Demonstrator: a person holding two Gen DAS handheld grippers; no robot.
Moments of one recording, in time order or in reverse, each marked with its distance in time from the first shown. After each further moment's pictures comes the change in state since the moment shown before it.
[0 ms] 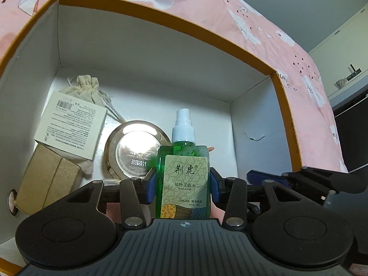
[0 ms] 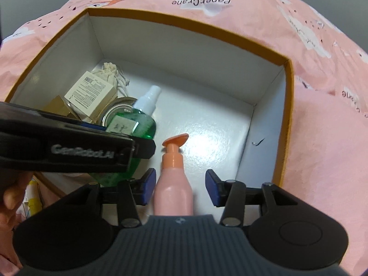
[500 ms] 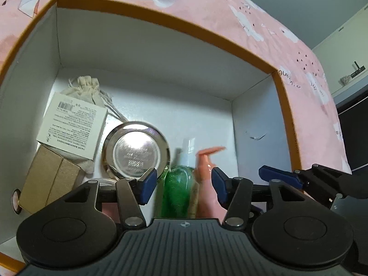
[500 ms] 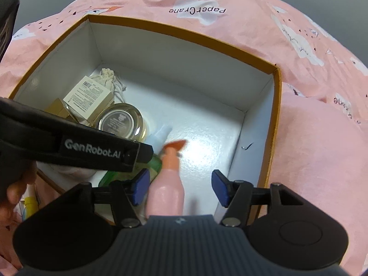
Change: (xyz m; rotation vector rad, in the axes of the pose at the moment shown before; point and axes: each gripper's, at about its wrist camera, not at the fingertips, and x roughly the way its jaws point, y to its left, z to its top) left arm -0.001 -0.006 0.005 0.003 0.010 0.022; right arm -0.011 -0.001 -0.004 -0.017 -0.041 -0.037
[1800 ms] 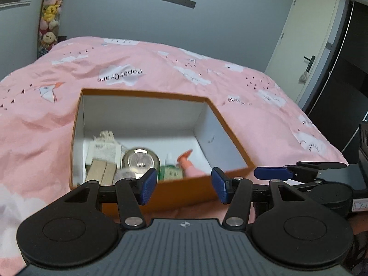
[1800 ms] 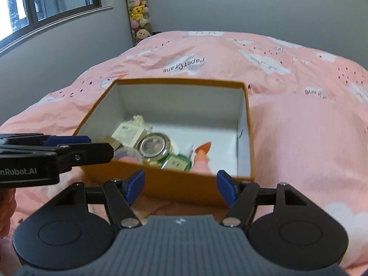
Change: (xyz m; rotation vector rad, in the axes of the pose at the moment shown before) left arm -0.137 -0.015 -0.111 0.331 -0.355 -0.042; right arm -0.108 0.029 -0.093 0.258 -0.326 0.052
